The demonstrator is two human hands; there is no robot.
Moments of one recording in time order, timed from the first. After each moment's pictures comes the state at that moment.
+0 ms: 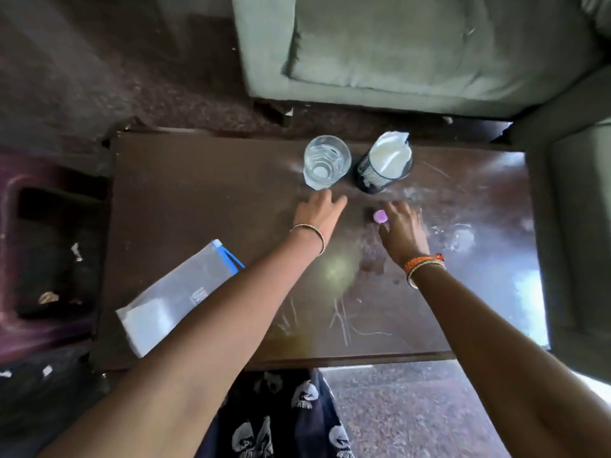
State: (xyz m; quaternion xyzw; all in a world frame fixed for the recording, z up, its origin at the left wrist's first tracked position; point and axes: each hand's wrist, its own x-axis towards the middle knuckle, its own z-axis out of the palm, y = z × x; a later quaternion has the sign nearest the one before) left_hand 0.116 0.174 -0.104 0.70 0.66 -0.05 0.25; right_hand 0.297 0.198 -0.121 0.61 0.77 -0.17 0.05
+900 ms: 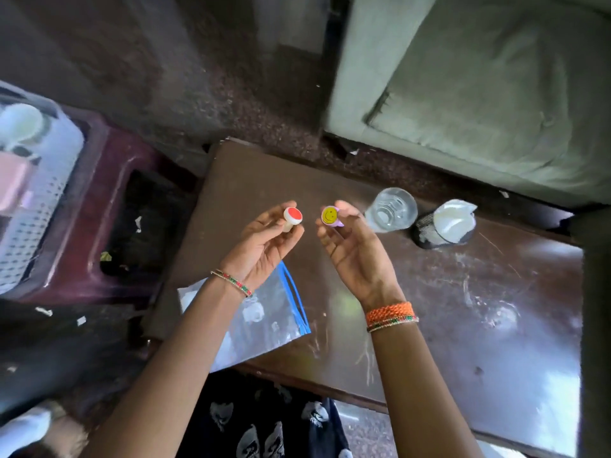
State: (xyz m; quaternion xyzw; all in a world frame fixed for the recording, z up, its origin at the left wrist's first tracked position) left_hand -0.039 0.069 -0.010 -0.07 0.39 0.67 0.62; right_hand 0.096 0.147 -0.003 0.40 0.16 -0.86 -0.29
